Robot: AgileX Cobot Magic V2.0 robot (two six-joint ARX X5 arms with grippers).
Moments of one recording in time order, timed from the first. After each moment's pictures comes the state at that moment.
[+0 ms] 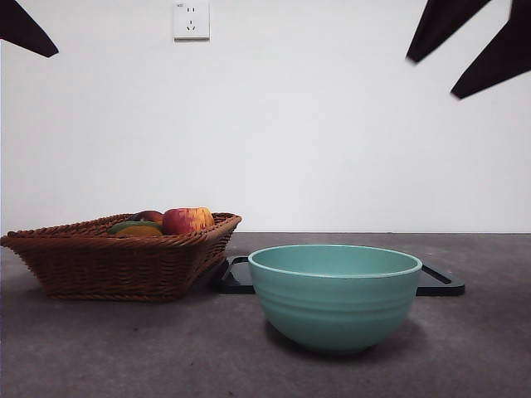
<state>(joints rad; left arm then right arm) -0.40 0.95 1.04 -0.92 0.50 0.04 0.59 0.85 0.84 -0.72 -0.26 0.24</state>
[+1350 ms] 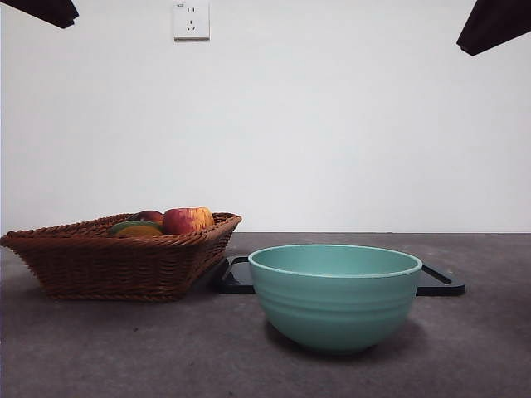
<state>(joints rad) -0.40 0.95 1.04 -0.92 0.50 0.04 0.59 0.77 0.84 -0.80 -0.31 0.23</state>
